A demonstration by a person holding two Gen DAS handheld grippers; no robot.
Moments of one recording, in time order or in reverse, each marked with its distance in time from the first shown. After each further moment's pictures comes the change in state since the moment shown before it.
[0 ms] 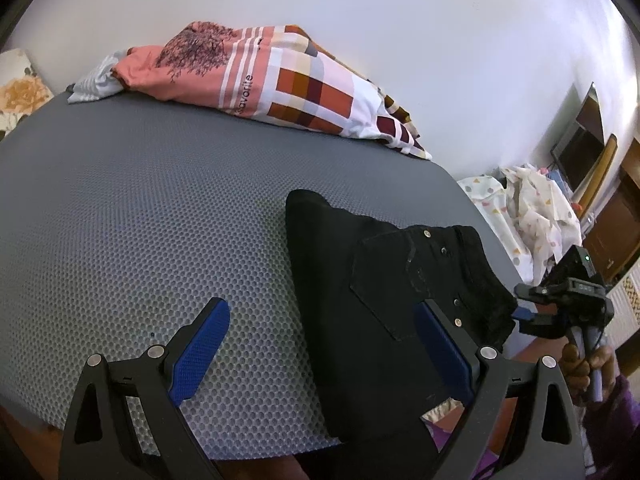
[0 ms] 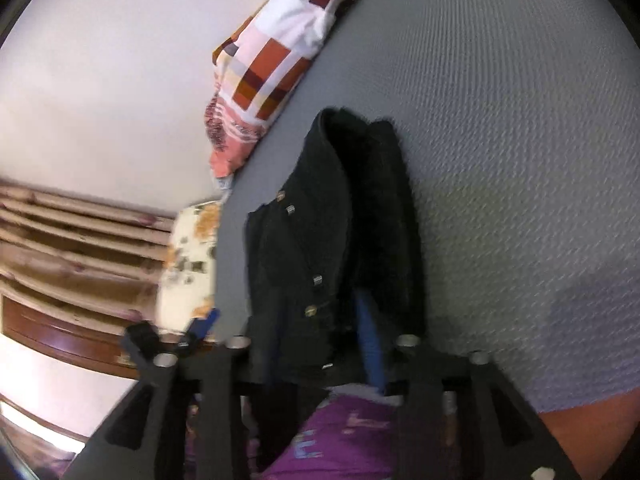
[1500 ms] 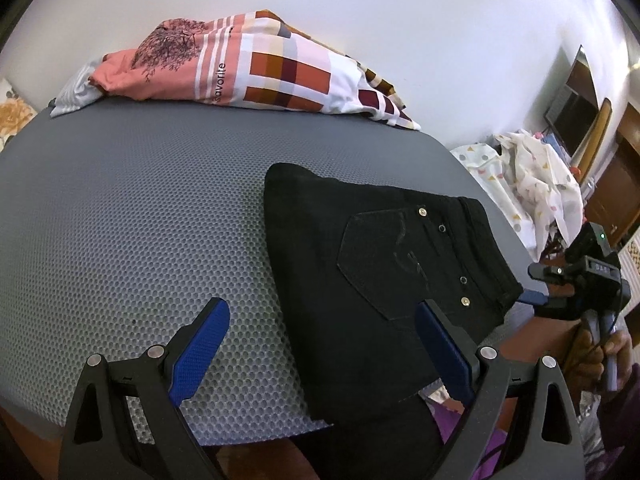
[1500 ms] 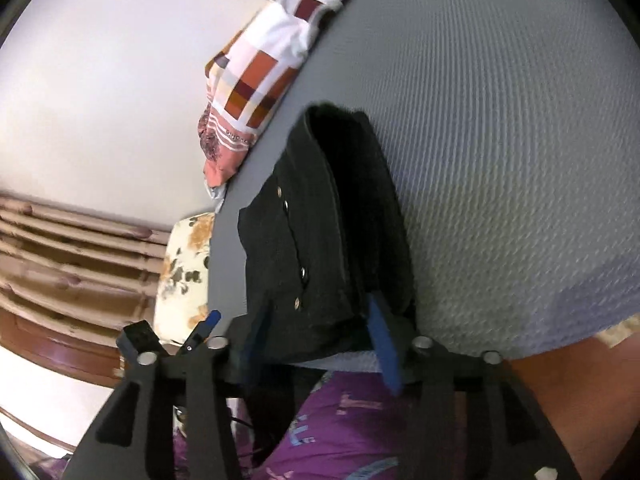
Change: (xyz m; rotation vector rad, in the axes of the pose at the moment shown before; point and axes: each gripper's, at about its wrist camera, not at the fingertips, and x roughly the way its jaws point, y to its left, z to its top) left arm 0.007 -0.028 -0.009 0.097 0.068 0.014; right arm -0.030 -0.004 -0.026 -0.010 -0.083 -0.141
